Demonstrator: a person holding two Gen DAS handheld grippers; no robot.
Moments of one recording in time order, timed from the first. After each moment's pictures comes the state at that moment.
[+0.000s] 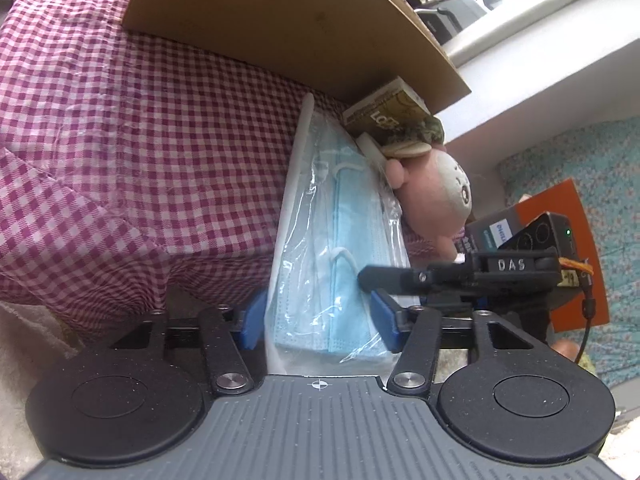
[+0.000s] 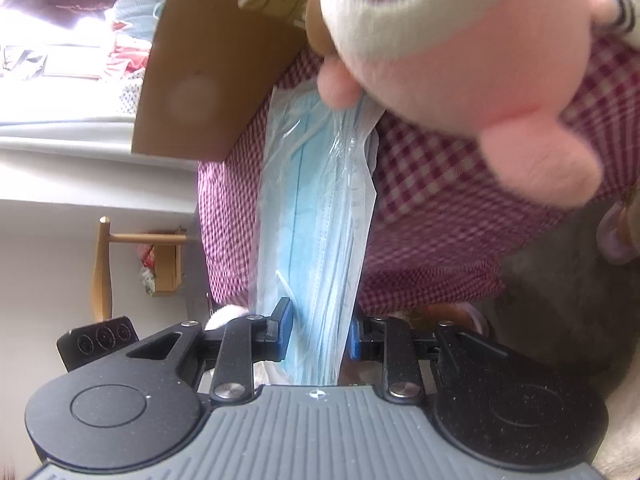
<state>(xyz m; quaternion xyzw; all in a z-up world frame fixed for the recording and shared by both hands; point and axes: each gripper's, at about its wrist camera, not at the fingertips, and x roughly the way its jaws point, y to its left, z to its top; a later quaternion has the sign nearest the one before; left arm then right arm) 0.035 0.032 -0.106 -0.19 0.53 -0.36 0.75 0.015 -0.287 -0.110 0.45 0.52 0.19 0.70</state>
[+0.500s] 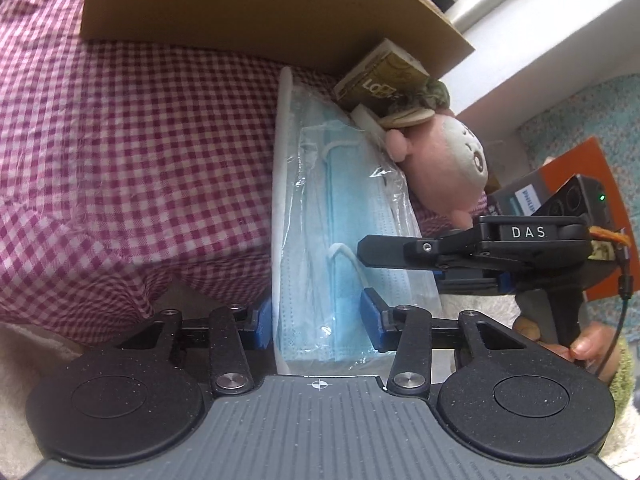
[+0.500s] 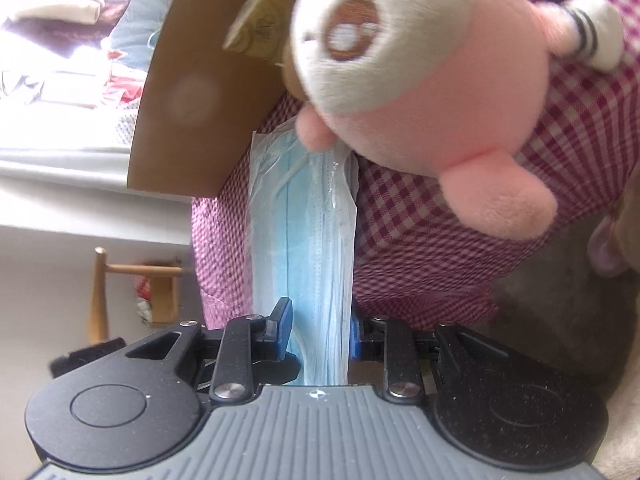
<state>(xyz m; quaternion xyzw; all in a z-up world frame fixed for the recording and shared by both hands) 0.036 -0.017 -0.105 -0.12 0.54 -0.35 0.76 0.012 -0.292 -0.108 0.45 0.50 0.16 0.73</state>
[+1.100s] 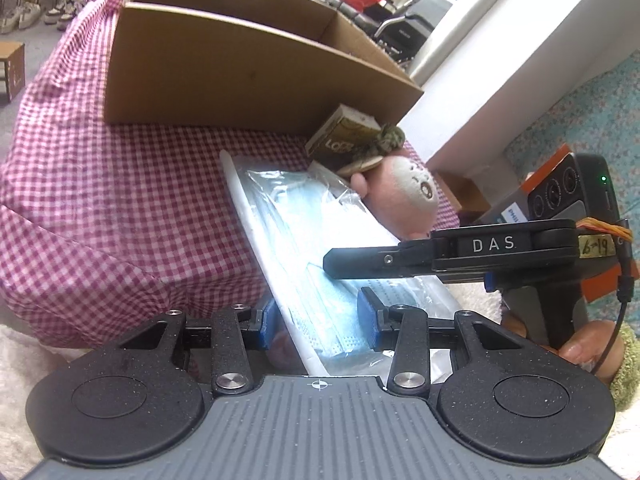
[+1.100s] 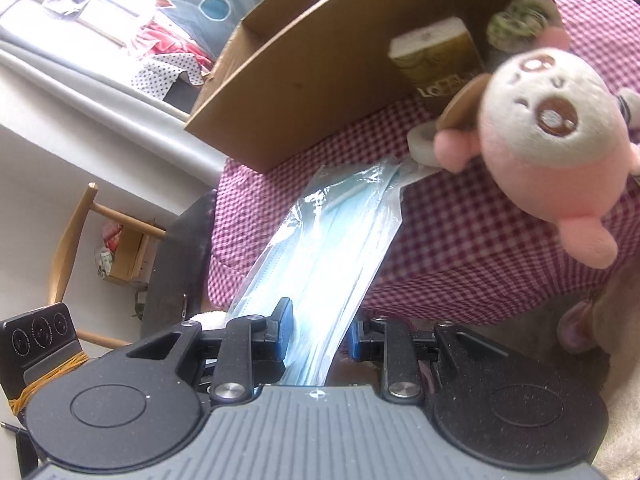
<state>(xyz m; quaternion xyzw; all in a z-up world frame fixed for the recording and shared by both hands) -0.002 0.027 -0.050 -0.11 0.45 -0.36 0.81 -0.004 -0.247 -0.043 0.31 0.47 0.18 0.81</state>
